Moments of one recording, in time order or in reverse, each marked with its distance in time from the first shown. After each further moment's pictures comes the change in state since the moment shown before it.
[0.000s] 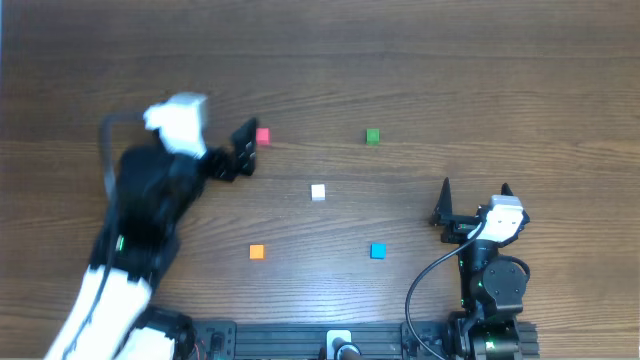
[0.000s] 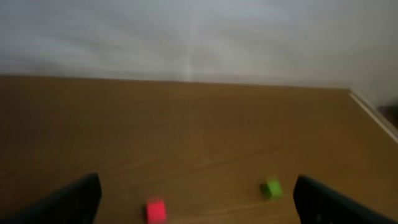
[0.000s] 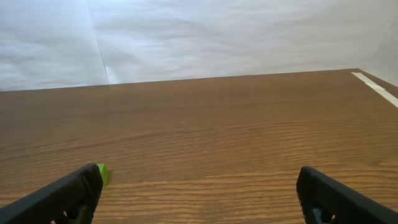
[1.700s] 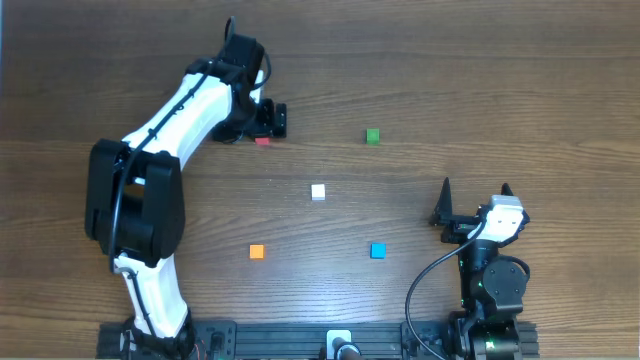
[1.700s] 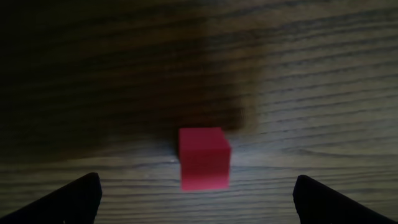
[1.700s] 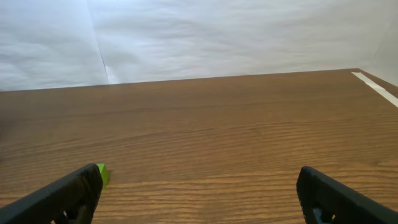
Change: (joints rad) left arm 0.011 1.088 0.789 -0.758 -0.018 -0.026; right arm 0.000 0.000 0.000 0.000 0.000 0.000
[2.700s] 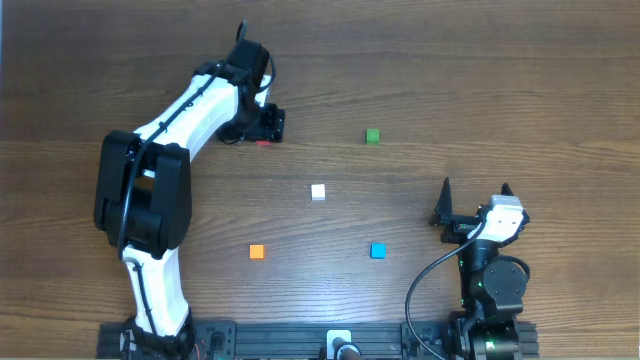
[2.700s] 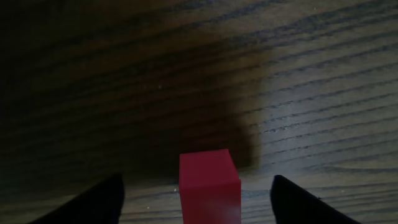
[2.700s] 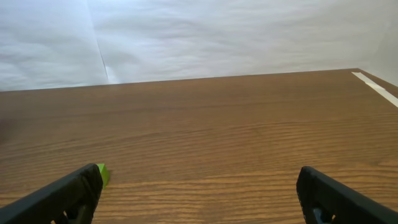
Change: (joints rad) left arm -0.010 0.056 0.002 0.043 -0.027 0.065; right arm 0.000 0.000 0.000 0.000 0.000 0.000
